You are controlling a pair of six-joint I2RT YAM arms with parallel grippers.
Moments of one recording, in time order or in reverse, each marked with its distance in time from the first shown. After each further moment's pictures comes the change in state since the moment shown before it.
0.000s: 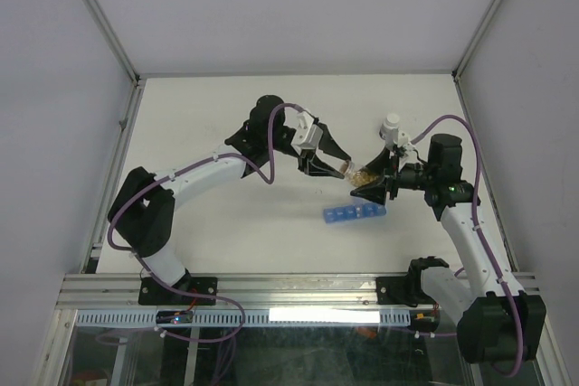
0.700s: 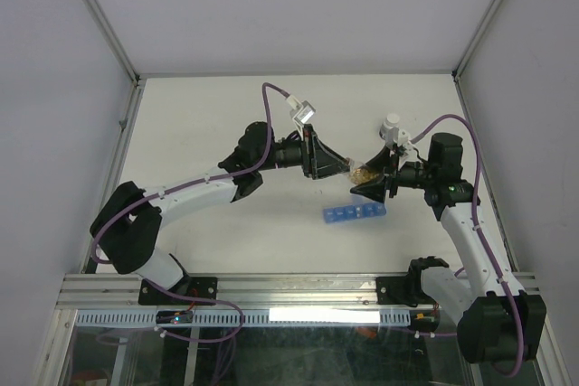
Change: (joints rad) left arm -0.069 -0.135 -0.240 0.211 -0.601 -0.972; right arm 0.000 0.002 0.000 0.037 0.025 0.010
